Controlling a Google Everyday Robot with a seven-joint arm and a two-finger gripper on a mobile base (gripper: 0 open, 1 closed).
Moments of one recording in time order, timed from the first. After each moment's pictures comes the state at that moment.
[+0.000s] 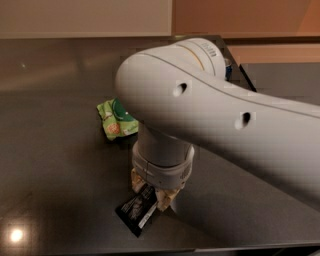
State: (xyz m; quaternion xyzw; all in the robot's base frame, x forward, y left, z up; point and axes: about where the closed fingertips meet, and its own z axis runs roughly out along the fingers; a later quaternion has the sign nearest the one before) arm 0.344 0.004 0.826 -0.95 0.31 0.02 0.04
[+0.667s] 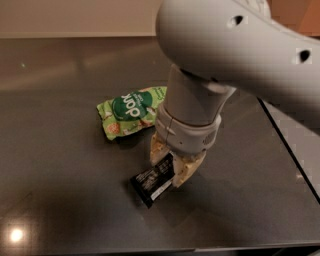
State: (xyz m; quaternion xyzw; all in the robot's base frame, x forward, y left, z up) arm 0.370 -0.022 0.872 -0.92 0.39 0.05 0.06
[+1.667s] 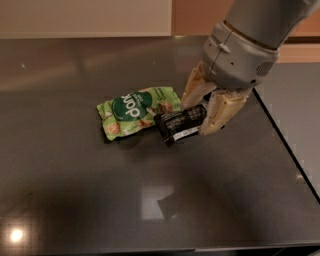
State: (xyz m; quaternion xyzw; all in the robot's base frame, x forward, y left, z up) arm 0.416 -0.070 0.965 -0.86 0.48 0.09 0.14
